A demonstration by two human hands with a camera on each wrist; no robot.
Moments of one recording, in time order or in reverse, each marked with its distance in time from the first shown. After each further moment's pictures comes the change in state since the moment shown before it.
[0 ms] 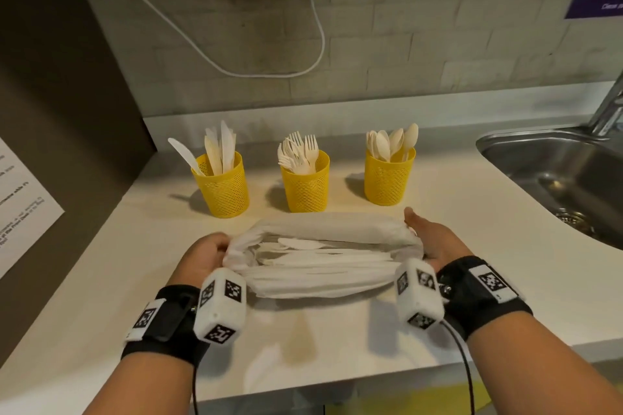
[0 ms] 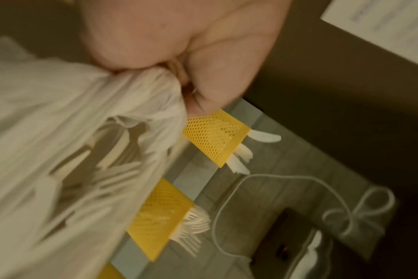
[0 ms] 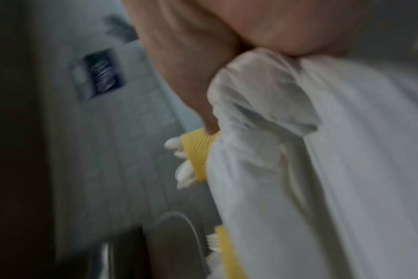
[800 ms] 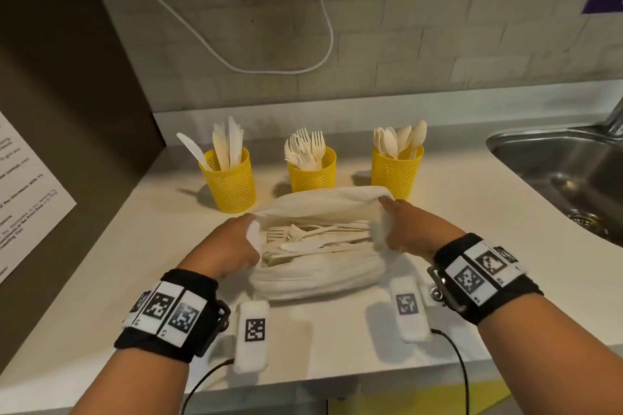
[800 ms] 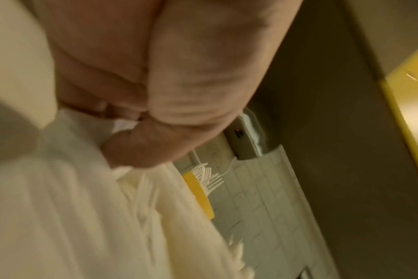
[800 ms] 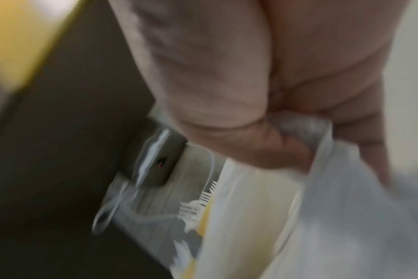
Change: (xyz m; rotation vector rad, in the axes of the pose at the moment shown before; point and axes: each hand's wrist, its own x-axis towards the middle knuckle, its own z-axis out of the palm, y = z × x) left_hand -0.021 0.014 0.015 1.276 -0.003 0.500; right_hand -0.018 -0.026 0.041 -1.458 -0.086 -0.287
